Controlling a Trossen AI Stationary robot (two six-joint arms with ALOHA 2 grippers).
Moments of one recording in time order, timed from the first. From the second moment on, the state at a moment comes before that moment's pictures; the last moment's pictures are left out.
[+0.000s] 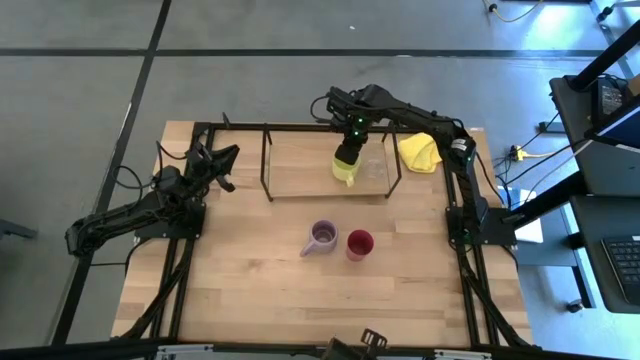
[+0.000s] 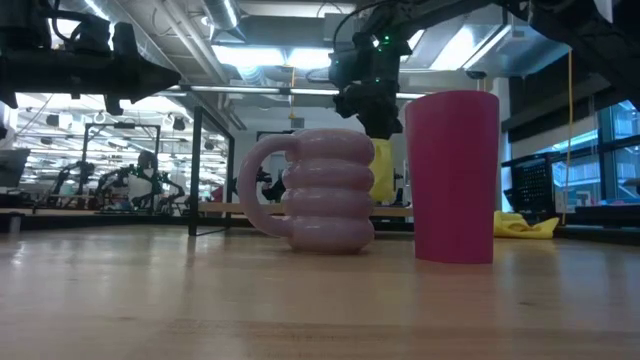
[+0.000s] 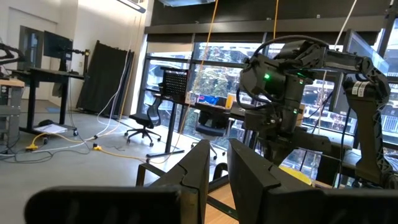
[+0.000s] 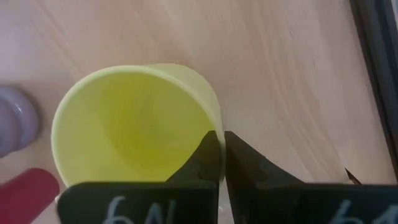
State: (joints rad) left arm 0.47 0.12 0.01 0.38 -0.25 -0.15; right arm -0.53 2.12 2.04 -1.35 -0.10 -0.08
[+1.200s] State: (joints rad) left arm 0.47 0.12 0.01 0.37 -0.25 -0.07; right arm -0.55 2.04 1.89 -1.23 -0.08 -0.06
